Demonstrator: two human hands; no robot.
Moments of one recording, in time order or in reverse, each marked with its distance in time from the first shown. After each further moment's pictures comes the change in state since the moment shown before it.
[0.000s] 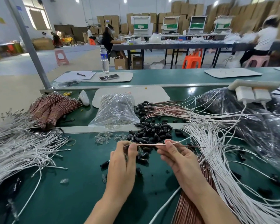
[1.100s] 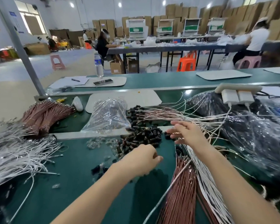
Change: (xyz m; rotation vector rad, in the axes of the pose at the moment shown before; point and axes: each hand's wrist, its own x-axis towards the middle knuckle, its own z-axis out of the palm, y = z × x) left_hand 0.059 0.071 0.042 0.580 -0.941 -0.064; right_hand 0.069 -0.085 -0.038 -0.731 0.057 -0.037
